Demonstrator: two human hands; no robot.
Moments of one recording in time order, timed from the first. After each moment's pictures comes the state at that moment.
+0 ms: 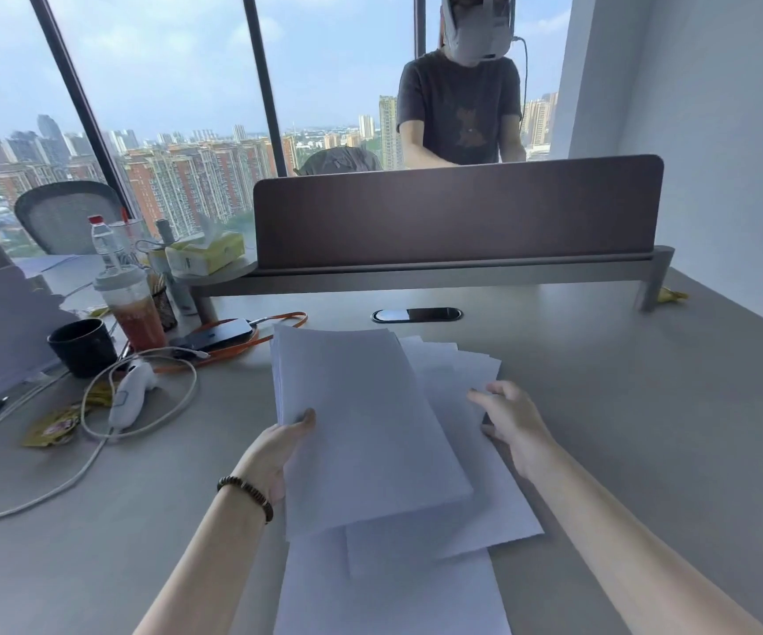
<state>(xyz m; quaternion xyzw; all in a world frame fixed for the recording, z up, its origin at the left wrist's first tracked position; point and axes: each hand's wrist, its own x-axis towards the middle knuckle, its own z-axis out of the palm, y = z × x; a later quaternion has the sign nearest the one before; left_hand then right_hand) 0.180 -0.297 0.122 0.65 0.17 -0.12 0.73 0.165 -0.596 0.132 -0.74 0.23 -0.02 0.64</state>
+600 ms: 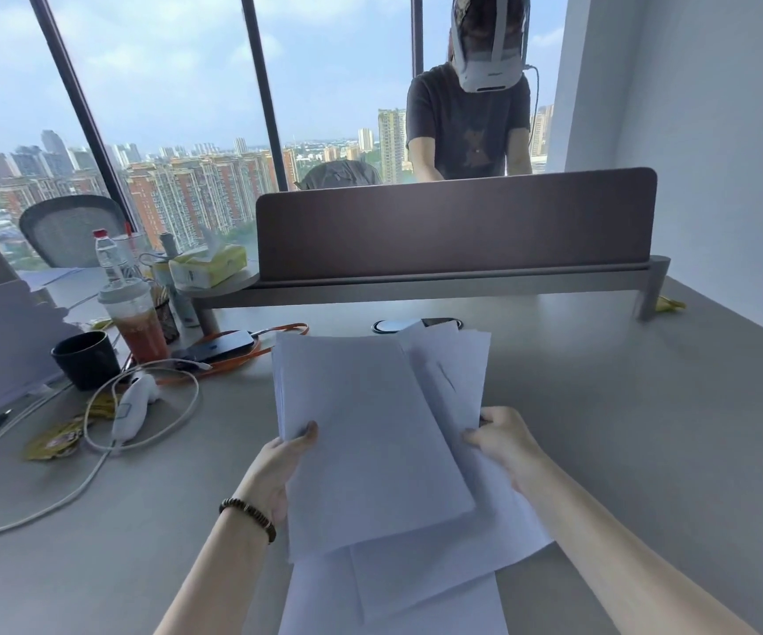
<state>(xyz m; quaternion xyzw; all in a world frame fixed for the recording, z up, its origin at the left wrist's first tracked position) 0.177 -0.295 0.116 0.64 0.16 -0.09 0.75 0.170 -0.592 0.110 -0.81 0.19 0.01 0.56</state>
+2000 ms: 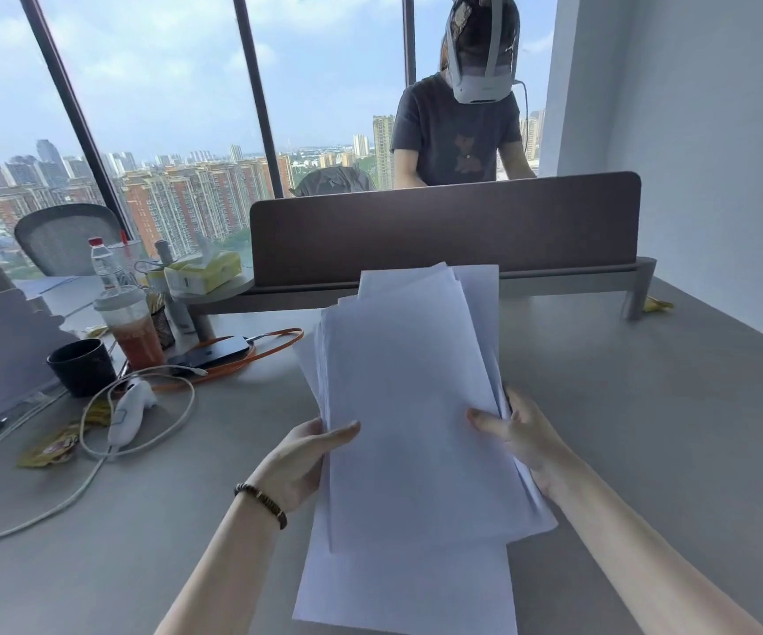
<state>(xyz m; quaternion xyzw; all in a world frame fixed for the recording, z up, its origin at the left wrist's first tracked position) 0.155 -0.326 0.154 0.62 -0.01 -0.22 0.75 0.122 -0.614 0.151 -0.70 0.01 -0.03 0.72</state>
